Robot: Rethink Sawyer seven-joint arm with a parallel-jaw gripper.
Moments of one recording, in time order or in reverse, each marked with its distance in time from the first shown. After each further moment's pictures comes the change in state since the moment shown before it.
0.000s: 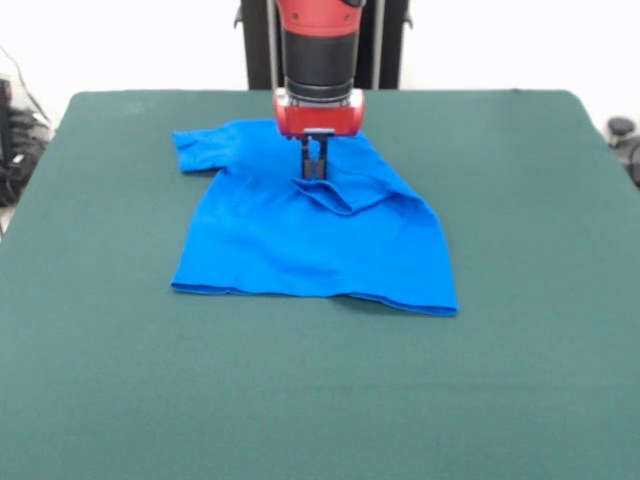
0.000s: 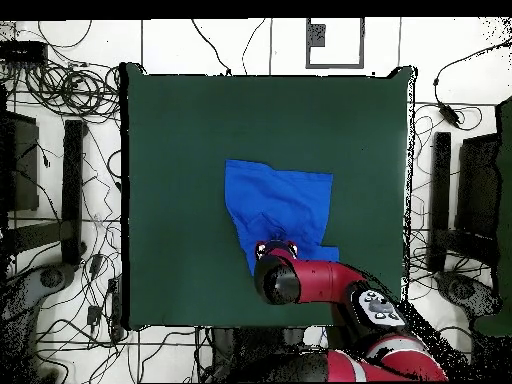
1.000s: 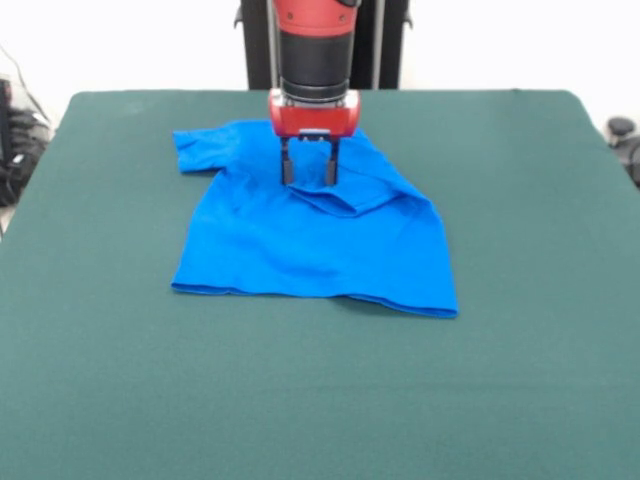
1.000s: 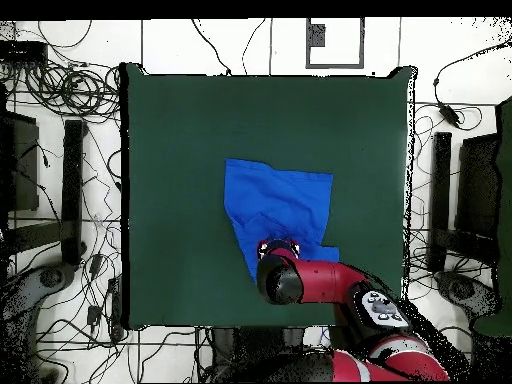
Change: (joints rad) arm -0.009 0.000 -0.001 -0.002 0.000 -0.010 0.000
